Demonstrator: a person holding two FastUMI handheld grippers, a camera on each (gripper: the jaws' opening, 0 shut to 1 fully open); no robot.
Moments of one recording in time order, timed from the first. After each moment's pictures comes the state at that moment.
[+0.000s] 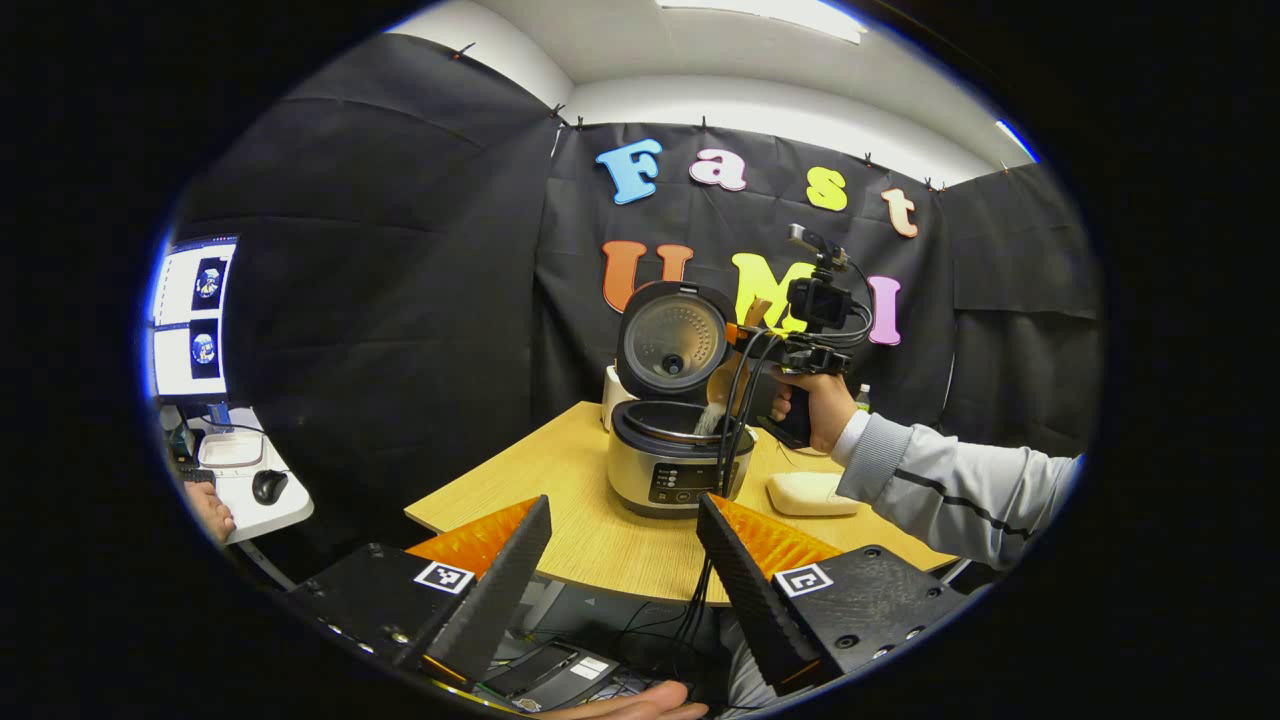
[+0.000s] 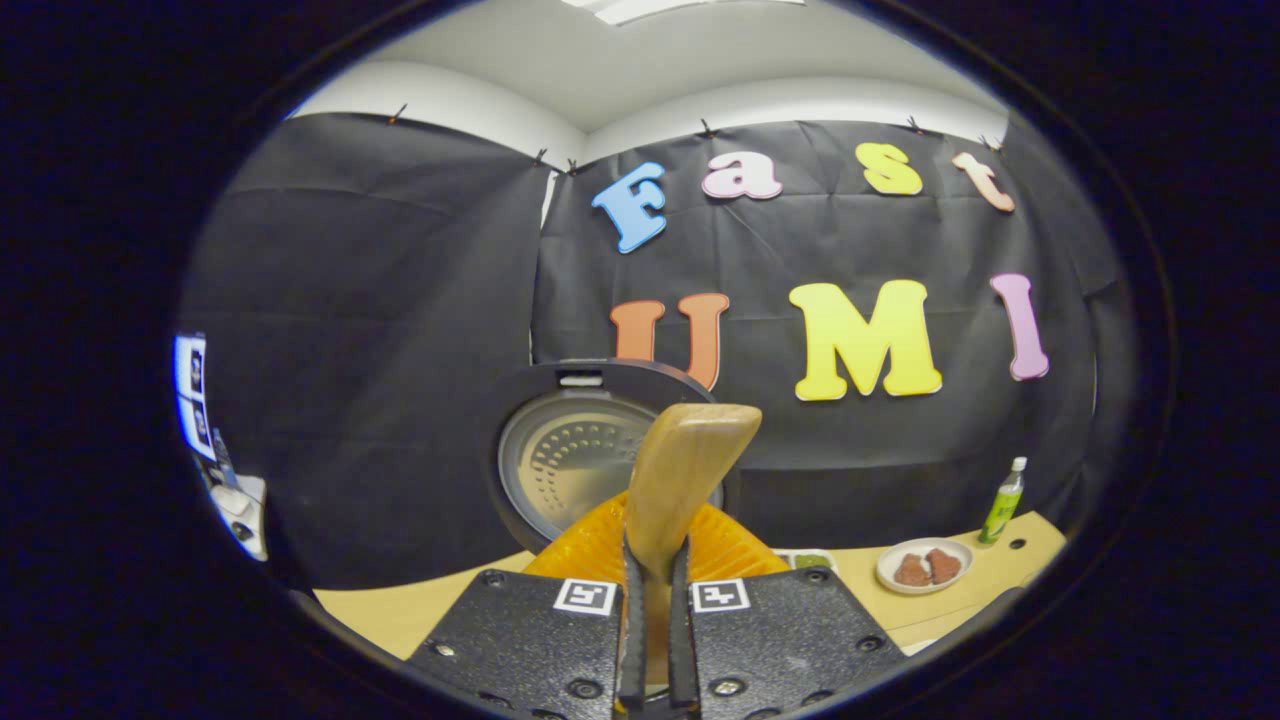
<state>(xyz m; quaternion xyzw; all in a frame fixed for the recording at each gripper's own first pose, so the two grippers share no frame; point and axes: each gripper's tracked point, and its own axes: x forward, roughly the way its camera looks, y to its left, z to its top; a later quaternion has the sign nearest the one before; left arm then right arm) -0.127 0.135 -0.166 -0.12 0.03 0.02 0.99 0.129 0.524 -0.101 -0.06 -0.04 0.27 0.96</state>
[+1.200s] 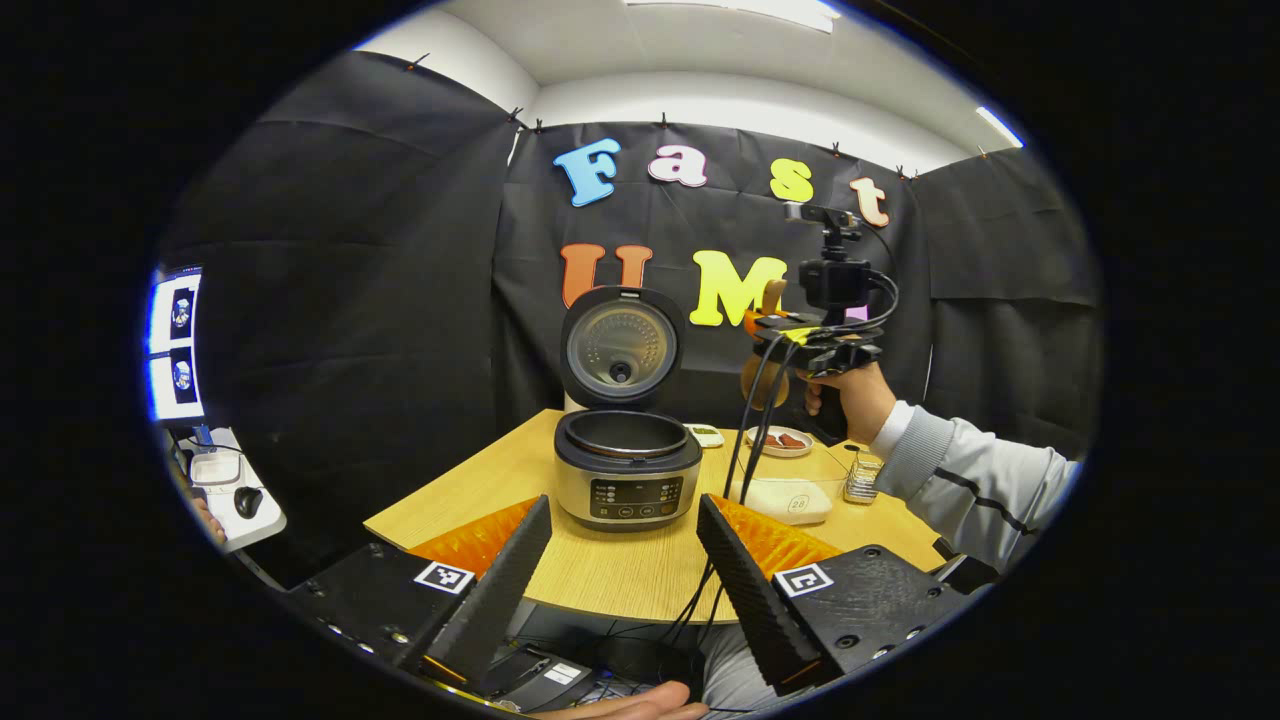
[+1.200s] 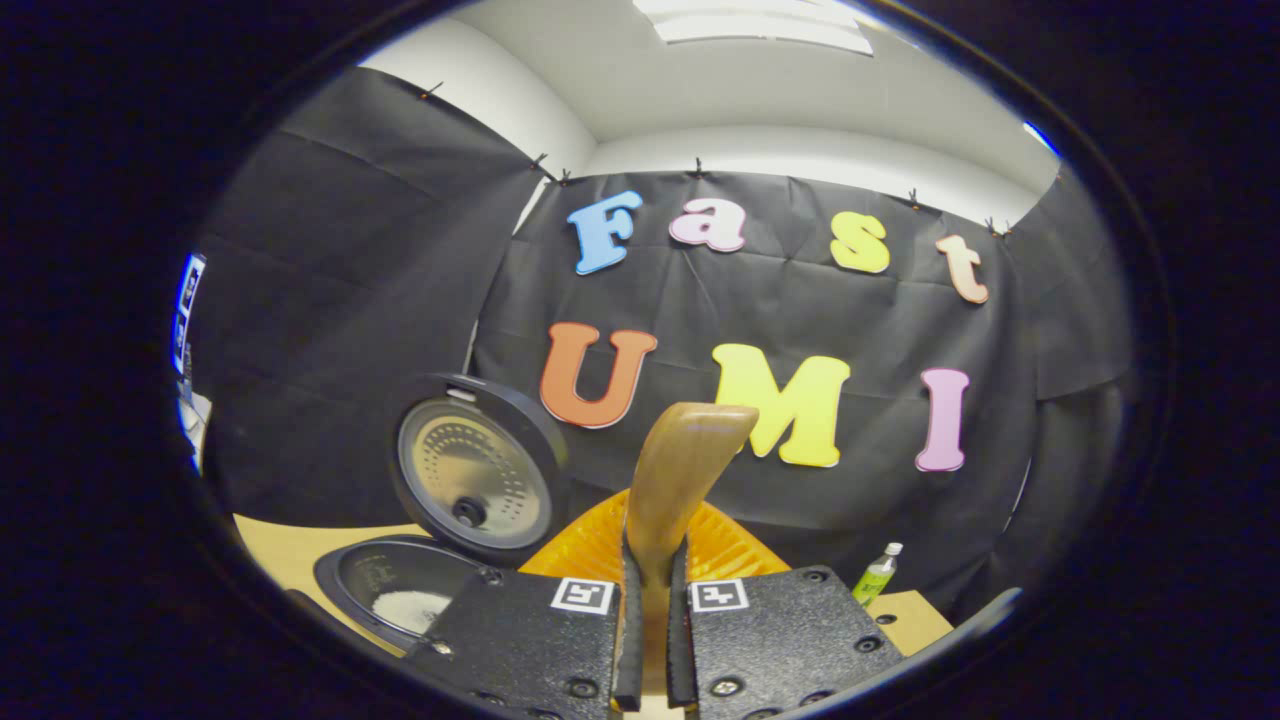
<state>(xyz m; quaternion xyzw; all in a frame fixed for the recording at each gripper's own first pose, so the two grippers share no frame) -0.097 0.065 -0.130 -0.10 0.03 -0.01 0.99 0.143 0.374 -0.038 -0.11 -0.10 0.20 0.97</state>
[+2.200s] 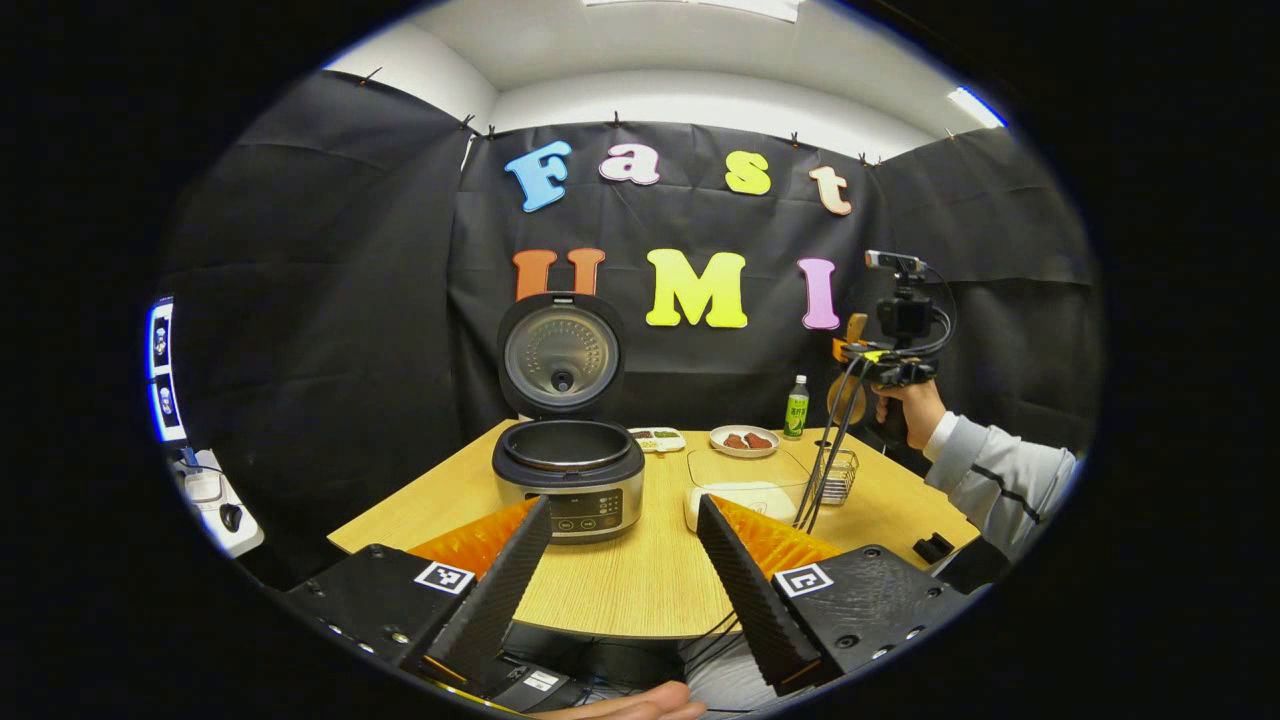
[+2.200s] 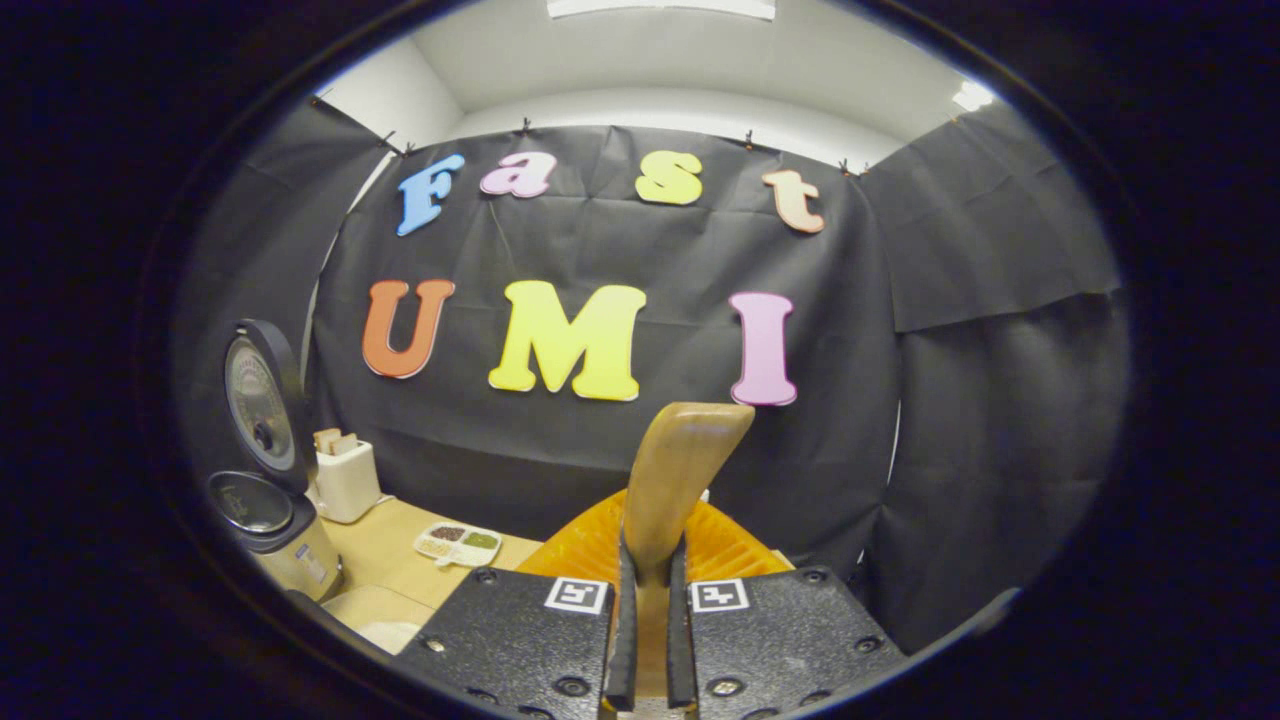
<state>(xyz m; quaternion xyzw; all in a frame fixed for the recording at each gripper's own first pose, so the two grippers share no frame) -0.080 0.005 -0.109 -0.07 0.02 -0.05 1.00 0.225 0.092 -0.083 -0.05 -0.04 0.03 1.00</state>
